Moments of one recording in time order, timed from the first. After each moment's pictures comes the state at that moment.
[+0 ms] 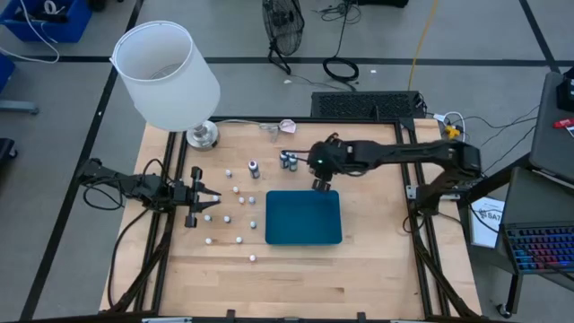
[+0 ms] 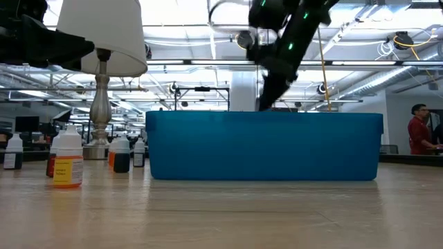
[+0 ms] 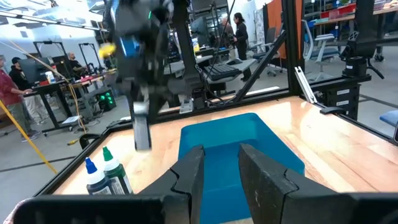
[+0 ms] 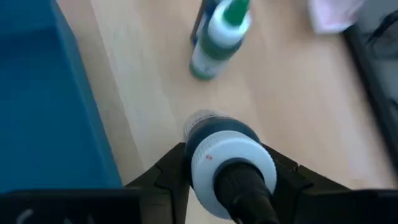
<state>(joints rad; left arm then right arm) -0.33 0.04 0.03 0.06 -0.26 0.20 -0.17 1.58 1.19 -0.64 0.25 0.05</state>
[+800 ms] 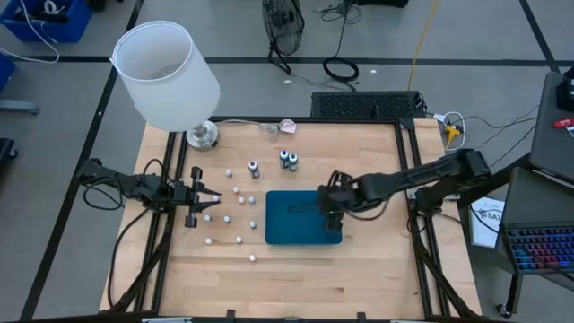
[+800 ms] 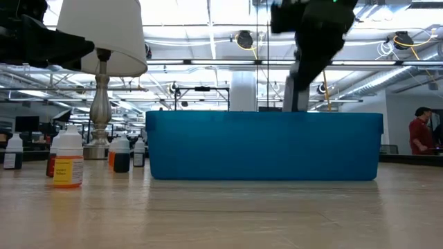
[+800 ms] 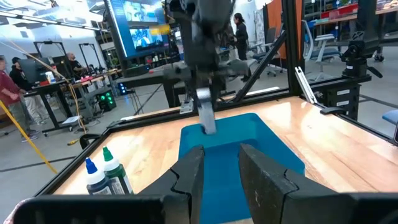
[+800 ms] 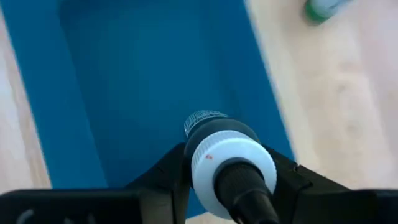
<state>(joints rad) -0.33 0.04 0.03 0.06 -0.26 0.20 0.18 1.57 1.19 -0.85 0.22 0.42</state>
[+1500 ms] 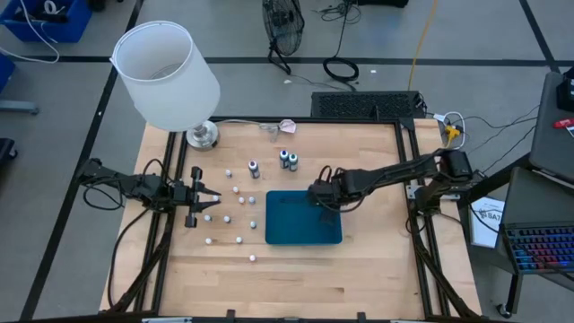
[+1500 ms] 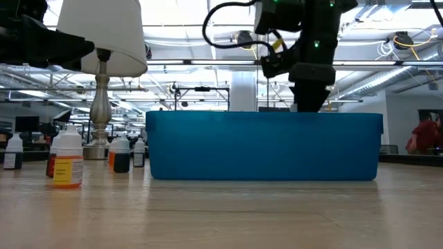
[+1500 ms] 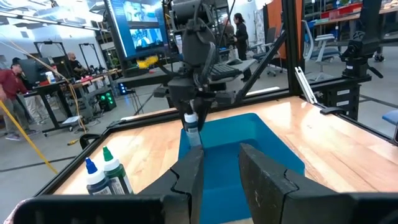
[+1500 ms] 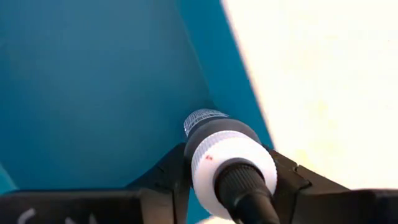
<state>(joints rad) -0.33 0.04 0.03 0.06 -0.26 0.20 0.08 1.70 1.19 -0.92 0.23 0.44</state>
